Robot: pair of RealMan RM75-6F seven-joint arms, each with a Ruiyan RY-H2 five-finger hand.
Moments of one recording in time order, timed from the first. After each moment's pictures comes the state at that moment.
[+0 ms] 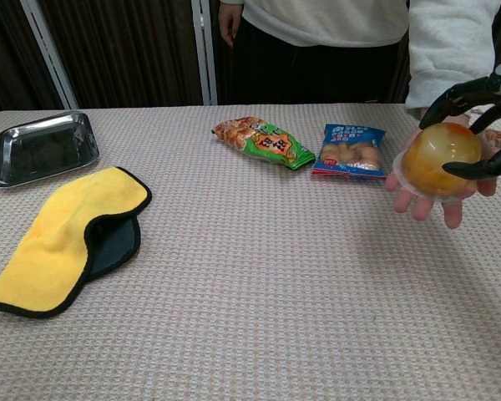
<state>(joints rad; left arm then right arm) -0.16 -1.01 -0.01 -1.69 1.25 1.26 0.28 0.45 -1.27 0.21 -1.98 -1.06 1.20 -0.34</state>
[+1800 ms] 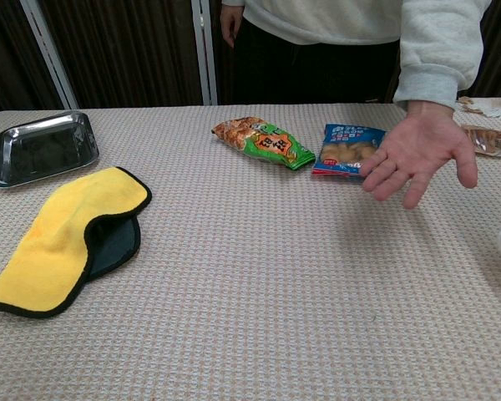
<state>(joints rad) -0.16 -1.02 -0.02 -1.68 1.28 1.30 0.27 0.29 -1.28 0.03 -1.73 -1.25 1.27 -0.36</state>
